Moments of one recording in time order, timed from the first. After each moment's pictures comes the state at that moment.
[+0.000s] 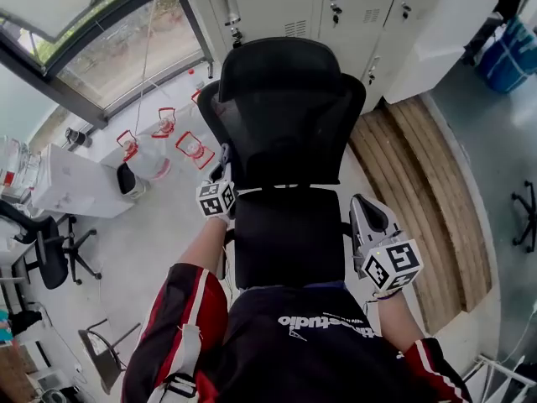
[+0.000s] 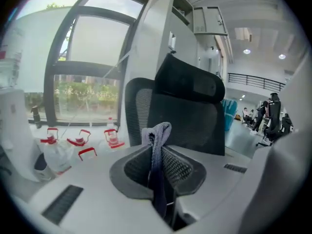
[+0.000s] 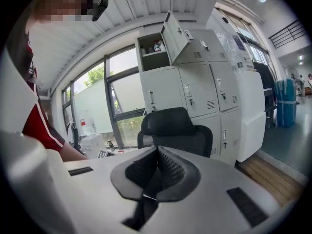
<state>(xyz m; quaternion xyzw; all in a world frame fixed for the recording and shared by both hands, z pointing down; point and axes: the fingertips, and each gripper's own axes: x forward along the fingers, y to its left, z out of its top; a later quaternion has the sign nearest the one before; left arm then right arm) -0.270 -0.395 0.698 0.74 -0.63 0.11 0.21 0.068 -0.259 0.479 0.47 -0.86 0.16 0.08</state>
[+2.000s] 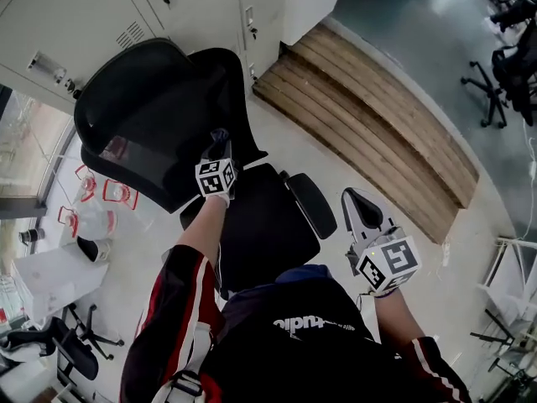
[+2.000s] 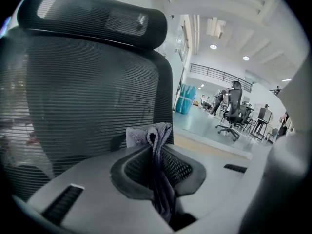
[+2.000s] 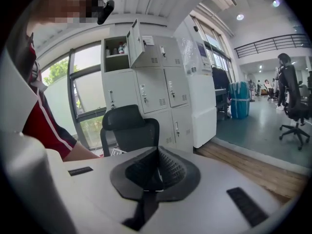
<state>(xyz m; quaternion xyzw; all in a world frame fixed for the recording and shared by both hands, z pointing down) 0.054 -0.480 0.789 0.87 -0.42 0.18 0.22 0.232 -0.211 0.522 0.64 -0.74 0.20 0.09</state>
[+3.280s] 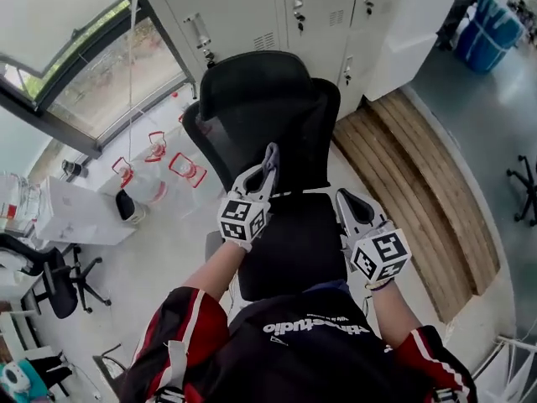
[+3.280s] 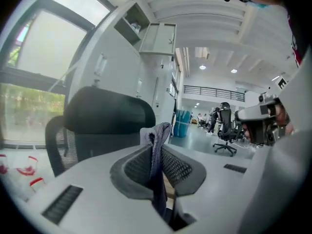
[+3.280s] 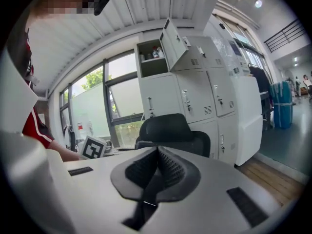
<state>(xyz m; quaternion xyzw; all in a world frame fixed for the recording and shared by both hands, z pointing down) -0.066 -0.349 0.535 0.89 -0.44 0.07 0.13 0.076 -0.255 0.459 0.49 -0.86 0.15 0.05</state>
